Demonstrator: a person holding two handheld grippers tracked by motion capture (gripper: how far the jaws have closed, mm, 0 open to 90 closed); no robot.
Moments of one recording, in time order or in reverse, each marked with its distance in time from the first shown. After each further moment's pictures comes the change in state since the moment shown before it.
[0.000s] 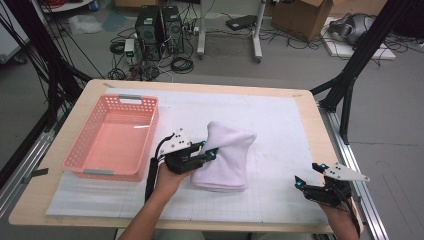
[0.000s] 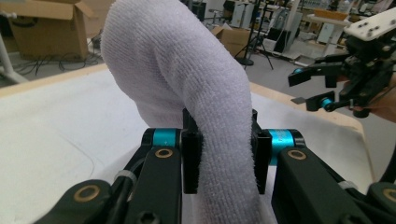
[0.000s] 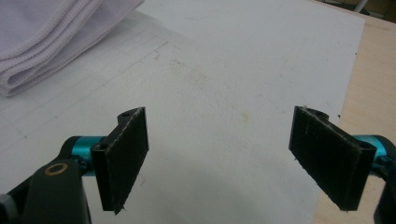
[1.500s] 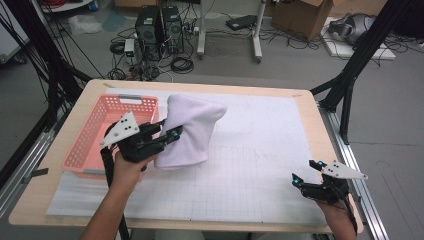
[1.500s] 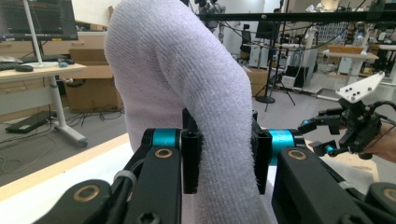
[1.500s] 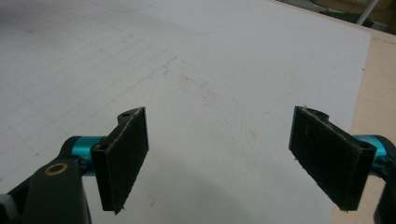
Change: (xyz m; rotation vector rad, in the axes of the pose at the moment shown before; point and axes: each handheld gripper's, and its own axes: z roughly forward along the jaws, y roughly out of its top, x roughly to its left) left arm 0.019 0.059 -0.096 -0.179 0.095 0.075; right arm 0.004 0.008 0.003 -0.034 0.016 -0.006
